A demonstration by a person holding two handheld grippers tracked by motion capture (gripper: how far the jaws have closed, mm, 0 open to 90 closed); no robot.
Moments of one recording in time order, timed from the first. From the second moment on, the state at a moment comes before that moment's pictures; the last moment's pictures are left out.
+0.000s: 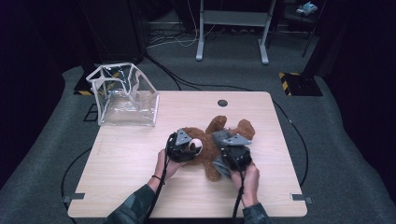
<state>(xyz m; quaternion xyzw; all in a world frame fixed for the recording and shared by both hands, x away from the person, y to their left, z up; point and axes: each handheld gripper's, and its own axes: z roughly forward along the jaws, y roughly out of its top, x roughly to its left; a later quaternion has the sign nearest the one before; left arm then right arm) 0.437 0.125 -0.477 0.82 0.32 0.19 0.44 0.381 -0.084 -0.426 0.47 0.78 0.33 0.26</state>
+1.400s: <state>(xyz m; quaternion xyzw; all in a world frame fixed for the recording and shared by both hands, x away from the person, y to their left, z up) 0.498 0.128 -0.460 0.84 0.35 0.06 0.40 0.398 -0.122 -0.456 0.52 0.76 0.27 0.28</state>
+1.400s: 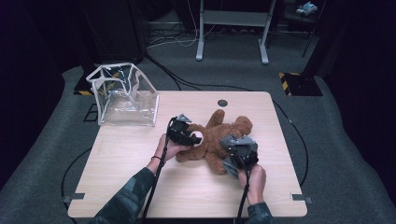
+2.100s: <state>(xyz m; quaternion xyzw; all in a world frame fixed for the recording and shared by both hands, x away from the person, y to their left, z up) 0.497 0.129 -0.461 0.84 0.35 0.06 0.40 0.388 -0.048 -0.483 0.47 0.82 0.25 0.21</state>
